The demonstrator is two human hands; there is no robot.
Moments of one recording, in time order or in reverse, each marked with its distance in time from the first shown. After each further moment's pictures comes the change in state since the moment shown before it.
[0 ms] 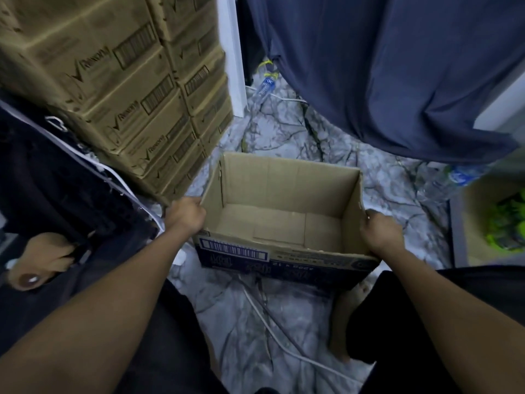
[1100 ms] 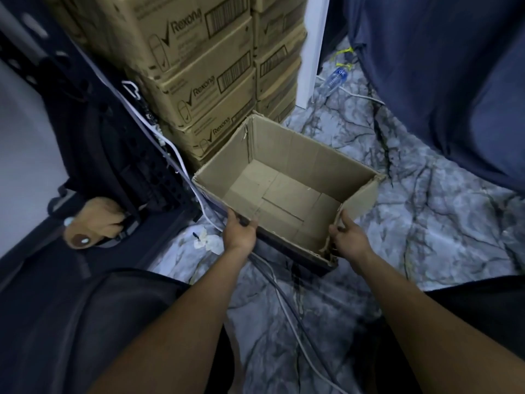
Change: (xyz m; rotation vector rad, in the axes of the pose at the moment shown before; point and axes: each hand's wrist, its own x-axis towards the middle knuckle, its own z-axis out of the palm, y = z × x) left_hand 0.016 -0.064 0.101 -0.948 -0.011 -0.343; right_hand 0.025 -0.156 0.125 0.757 -0.486 0.097
